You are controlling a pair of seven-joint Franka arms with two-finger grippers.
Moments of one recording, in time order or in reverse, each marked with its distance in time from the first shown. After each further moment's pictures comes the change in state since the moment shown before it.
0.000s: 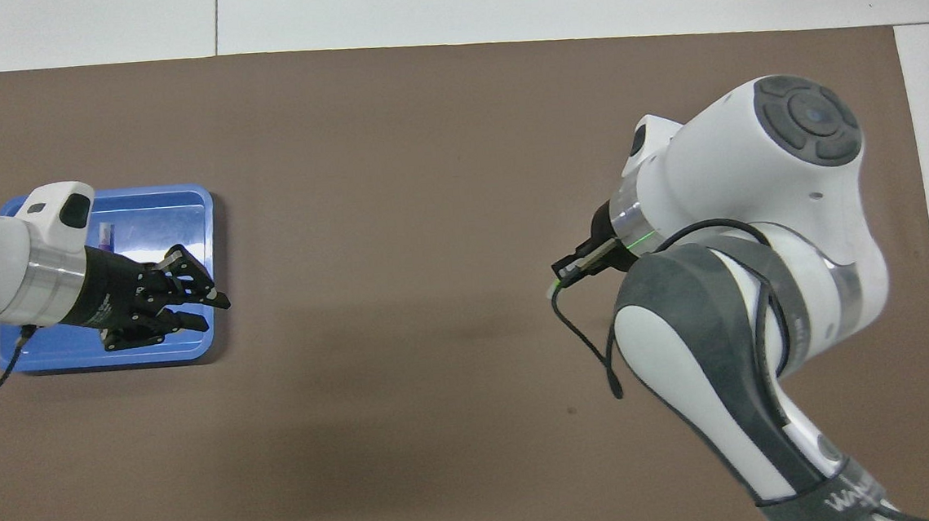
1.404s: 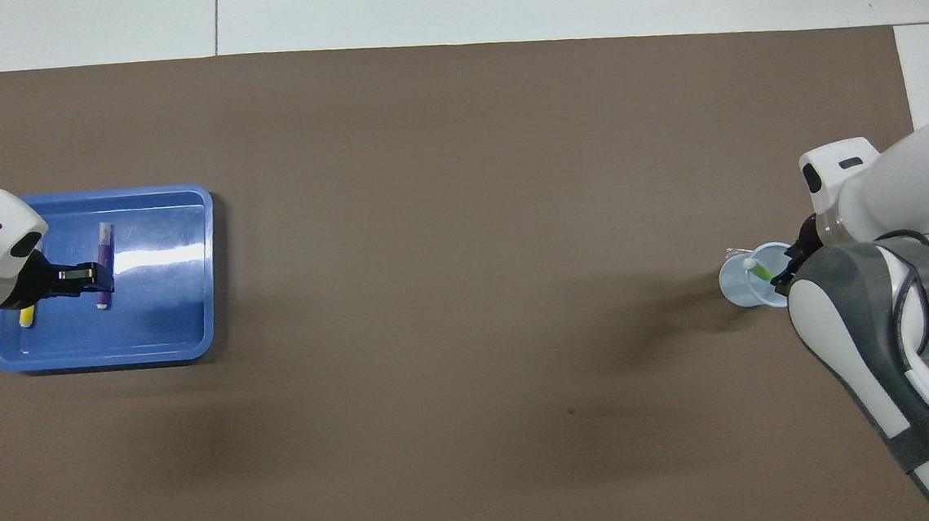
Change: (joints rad) left arm 0.172 0.161 0.008 -0.068 0.391 0.414 0.635; right arm -0.345 -0.102 0.006 -0.306 -0.331 0.133 -0.718
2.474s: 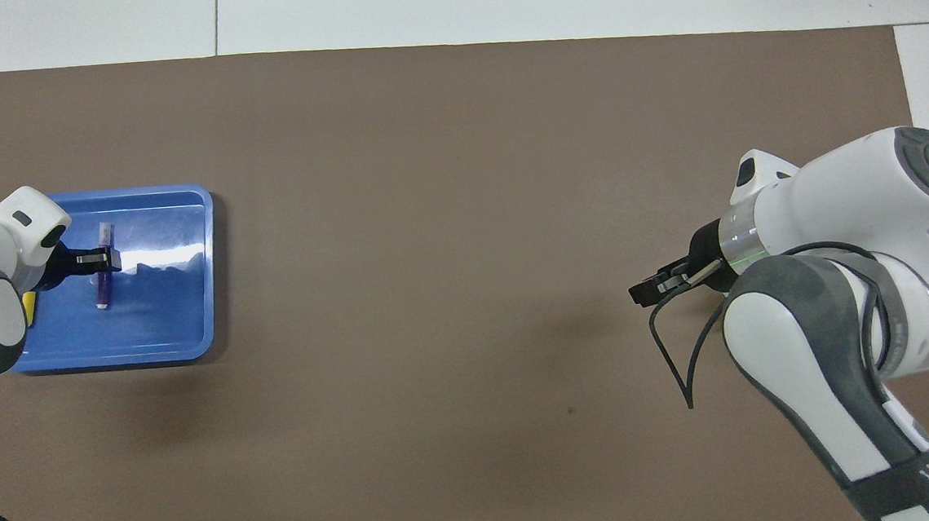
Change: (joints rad) left arm 0.018 0.148 0.003 0.006 0.038 0.237 0.003; right arm 0.166 -0.023 0.016 0.019 0.444 0.005 0.623
